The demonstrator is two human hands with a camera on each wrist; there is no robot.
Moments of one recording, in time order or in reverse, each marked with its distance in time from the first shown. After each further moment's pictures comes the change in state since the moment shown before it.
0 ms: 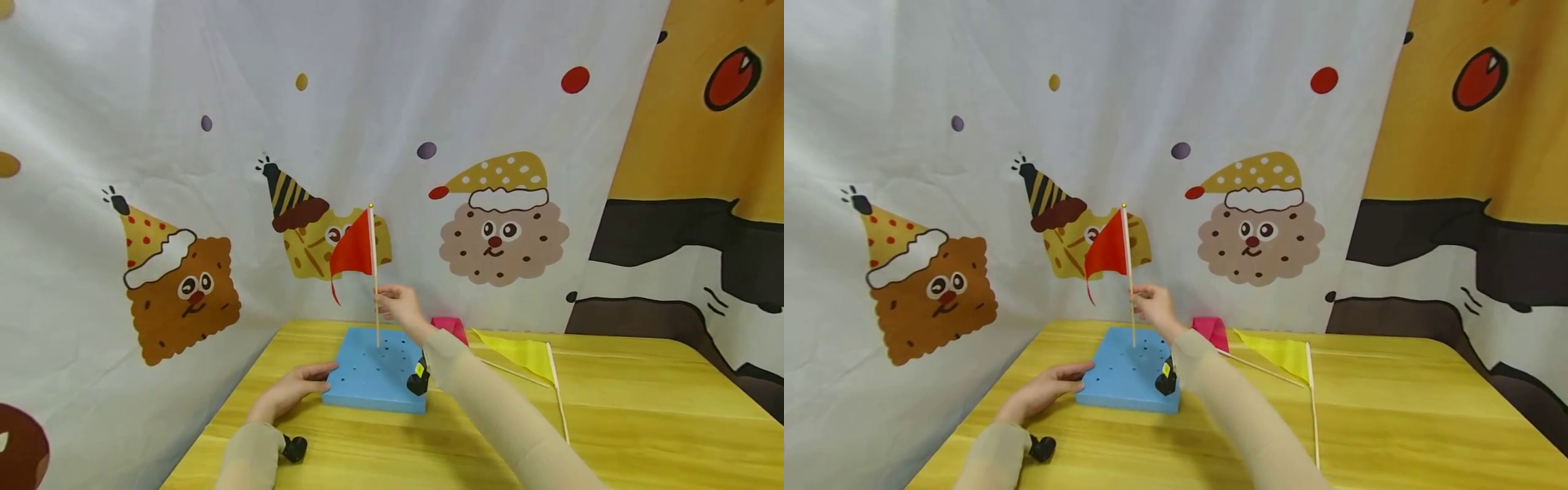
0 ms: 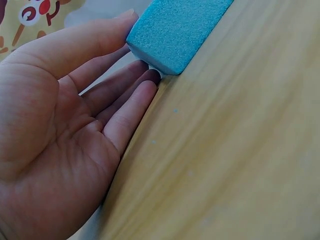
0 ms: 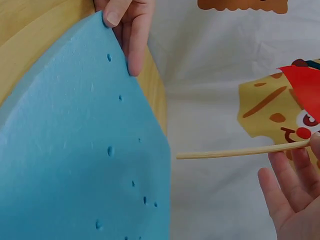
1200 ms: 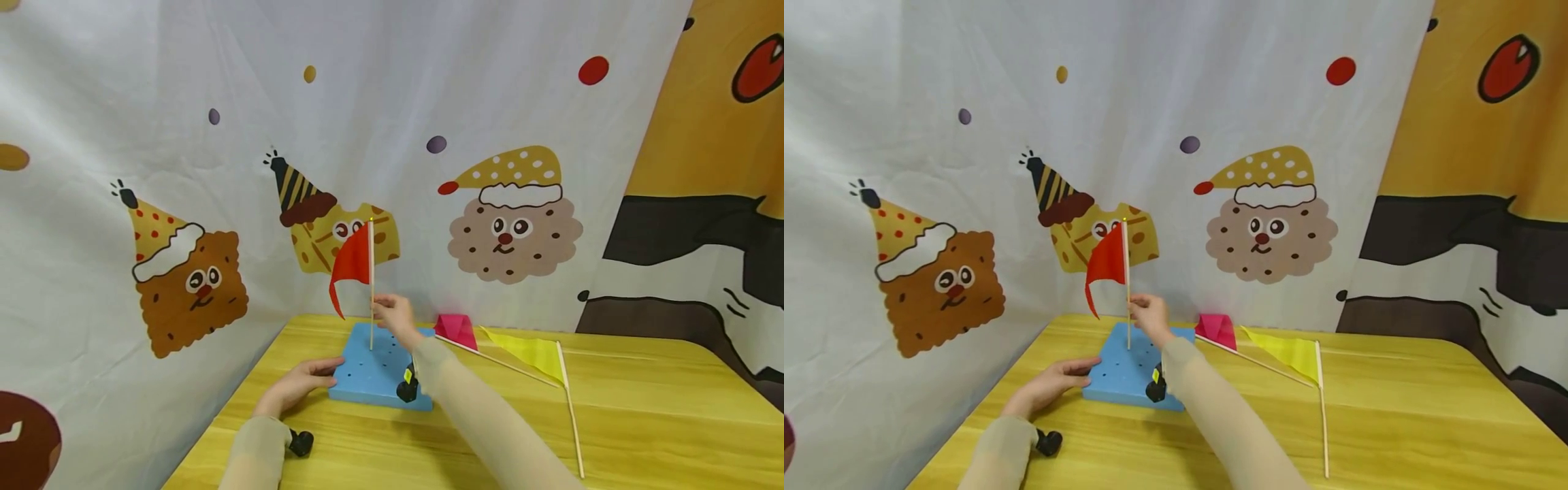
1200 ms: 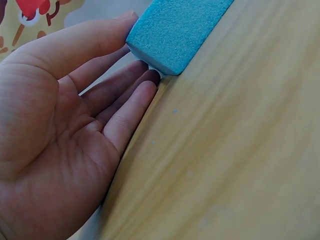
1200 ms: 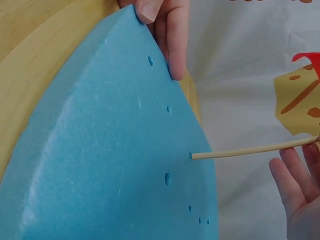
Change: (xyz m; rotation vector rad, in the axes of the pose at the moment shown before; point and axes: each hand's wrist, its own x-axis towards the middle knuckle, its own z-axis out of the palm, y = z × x) left_hand 0.000 0.002 0.002 -0.011 0.028 0.001; right_hand 0.007 0.039 0.031 0.042 0.022 0.011
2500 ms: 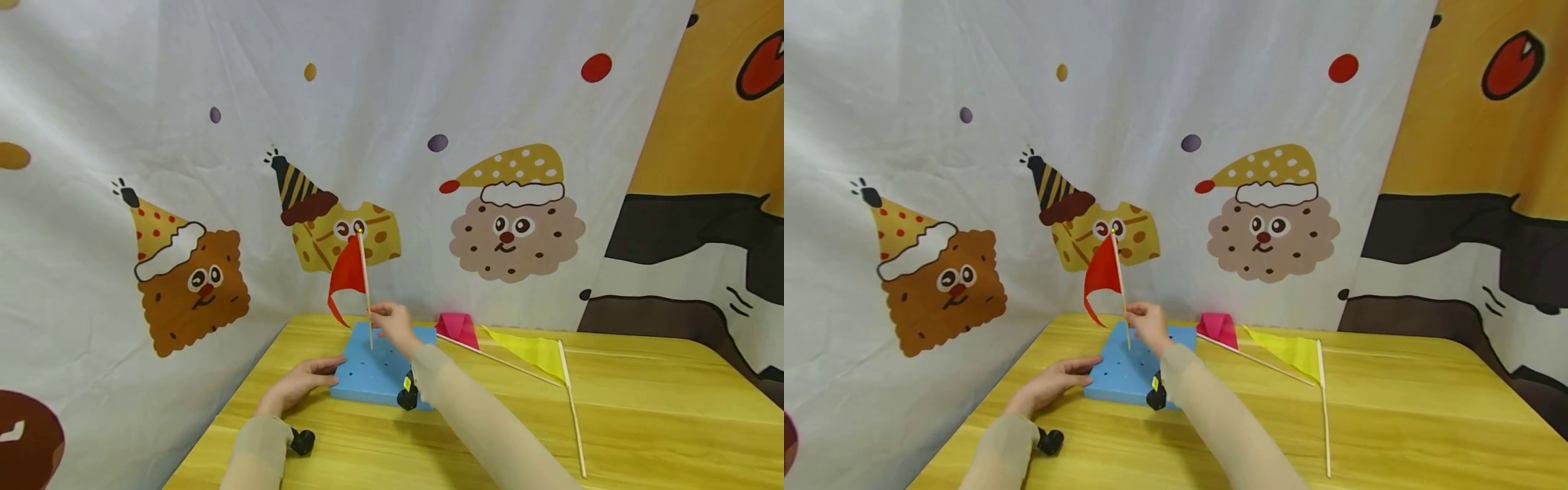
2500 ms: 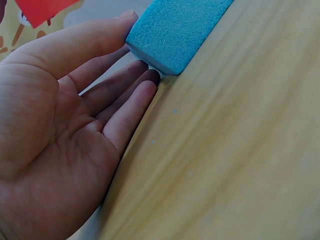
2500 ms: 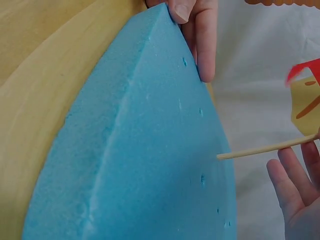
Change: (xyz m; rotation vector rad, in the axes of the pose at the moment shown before) left_hand 0.001 0.001 -0.001 0.009 0.004 -0.011; right_hand -0.011 0.012 0.007 -0.071 -0.049 -0.023
